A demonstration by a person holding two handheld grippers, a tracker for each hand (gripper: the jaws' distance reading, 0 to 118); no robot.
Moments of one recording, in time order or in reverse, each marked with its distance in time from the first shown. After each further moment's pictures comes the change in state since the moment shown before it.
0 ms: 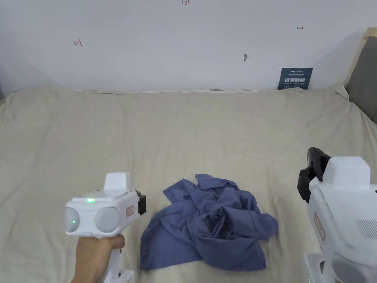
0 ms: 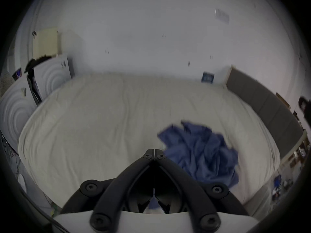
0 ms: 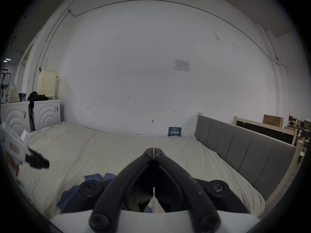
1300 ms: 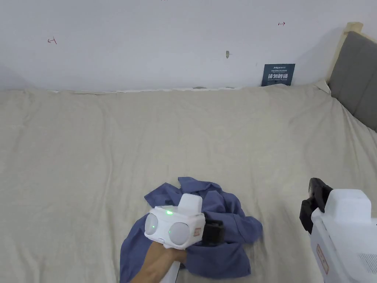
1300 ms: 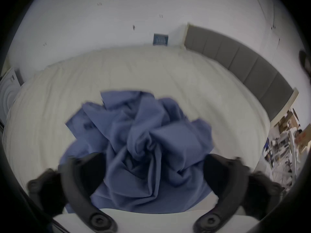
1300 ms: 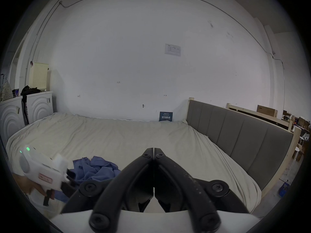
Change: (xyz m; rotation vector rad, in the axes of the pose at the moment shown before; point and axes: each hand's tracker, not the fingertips) left arm 0.150 -0.016 -0.092 -0.076 -0.304 -0.213; right arm 0.032 -0.040 -0.004 -0.118 -0.060 -0.014
